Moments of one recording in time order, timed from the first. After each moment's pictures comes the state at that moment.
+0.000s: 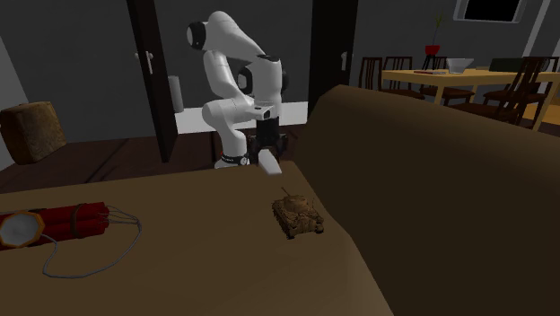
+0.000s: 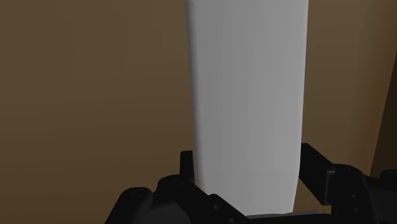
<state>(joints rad) -0.27 -0.67 -0.01 -2.85 -0.05 2.18 0.31</state>
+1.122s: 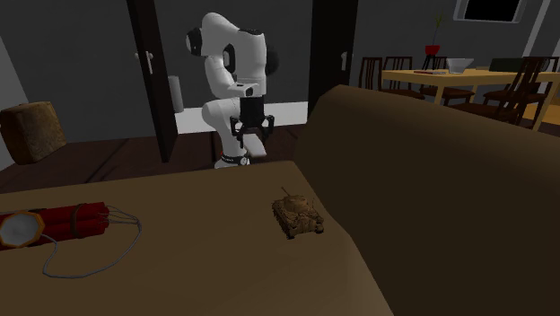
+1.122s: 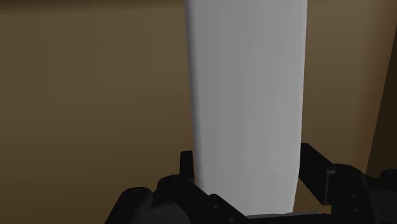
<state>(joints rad) -0.32 -0.80 -0.09 -2.74 -0.11 1.95 0.21</state>
